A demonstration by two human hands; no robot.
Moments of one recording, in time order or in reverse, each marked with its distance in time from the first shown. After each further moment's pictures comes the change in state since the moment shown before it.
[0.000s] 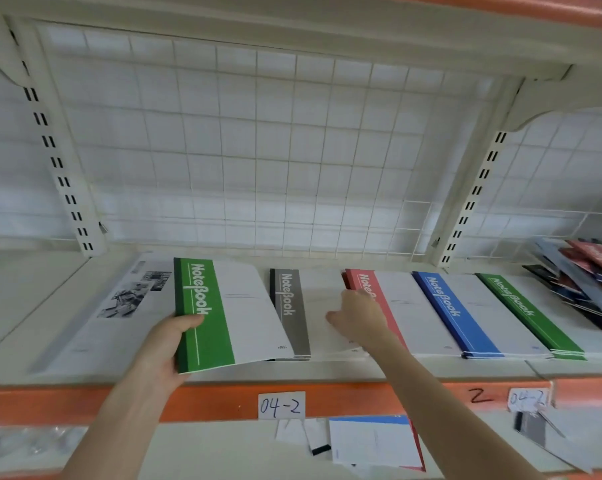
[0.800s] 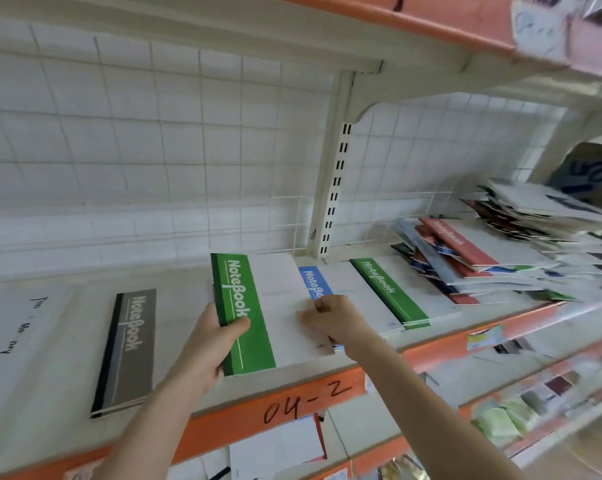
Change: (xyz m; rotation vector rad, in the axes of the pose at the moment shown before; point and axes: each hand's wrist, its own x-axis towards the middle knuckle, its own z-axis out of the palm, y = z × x) left_hand -0.006 -0.077 0.210 0.358 -0.386 0.166; right_hand -0.031 0.149 -0.069 0.764 -0.002 0.255
